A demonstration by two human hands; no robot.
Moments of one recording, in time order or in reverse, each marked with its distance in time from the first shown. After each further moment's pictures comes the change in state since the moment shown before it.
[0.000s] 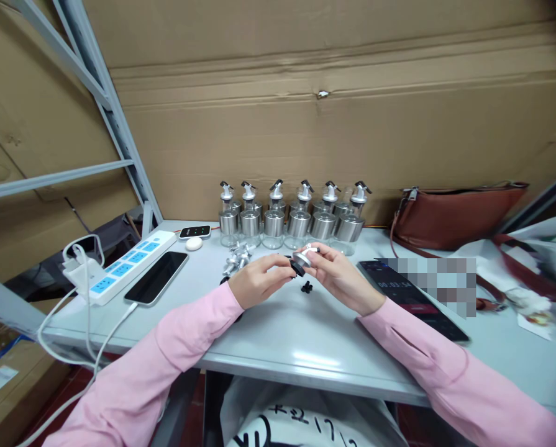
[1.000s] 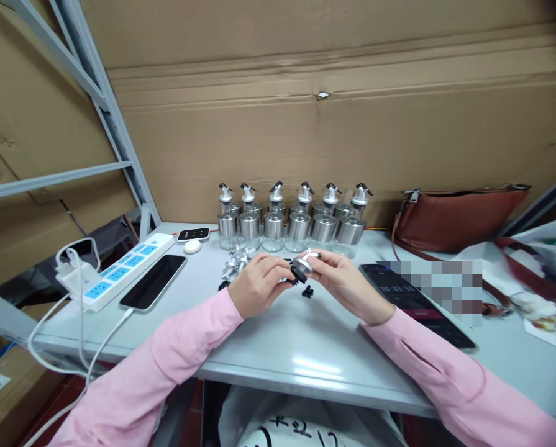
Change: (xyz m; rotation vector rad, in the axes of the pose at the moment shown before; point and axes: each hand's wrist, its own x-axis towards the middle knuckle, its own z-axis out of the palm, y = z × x) left_hand 0.004 0.006 -0.003 0.148 0.009 -0.018; right_hand -0.005 -0.004 0.004 -0.061 -0.019 -0.003
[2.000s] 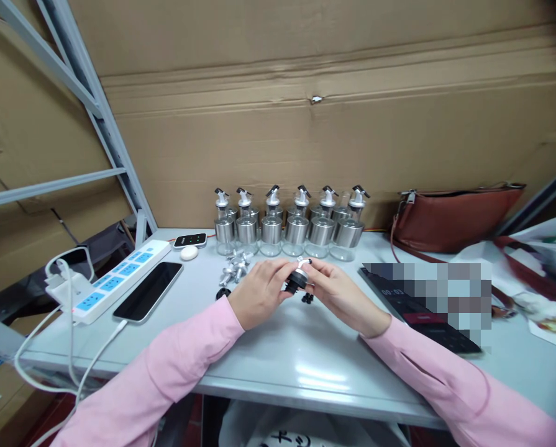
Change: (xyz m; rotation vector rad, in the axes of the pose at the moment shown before) left_hand -0.008 -0.002 0.011 0.109 -0.198 -0.082; right_hand 0.001 0.011 0.002 -0.091 -0.022 -0.013
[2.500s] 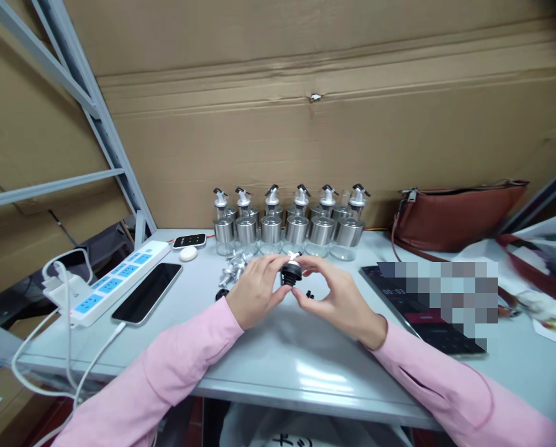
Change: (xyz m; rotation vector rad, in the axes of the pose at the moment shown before) left_hand 0.001 0.000 -0.002 -0.025 0.016 -0.116; right_hand -0.009 -0.002 0.001 -0.964 0.126 -0.731
